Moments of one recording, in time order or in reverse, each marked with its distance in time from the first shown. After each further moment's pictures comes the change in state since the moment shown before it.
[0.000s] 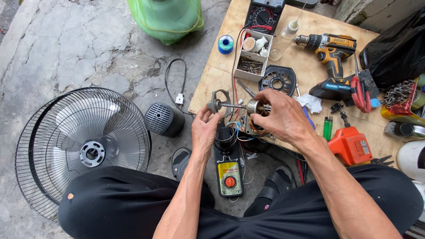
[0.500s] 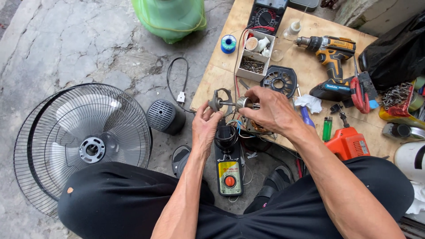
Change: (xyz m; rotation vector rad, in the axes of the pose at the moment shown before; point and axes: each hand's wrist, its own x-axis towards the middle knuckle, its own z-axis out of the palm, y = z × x) left_hand -0.011 0.012 -0.009 0.010 -0.031 -0.023; right_hand 0.008 -0.021 0.008 0.022 -0.098 -0.095
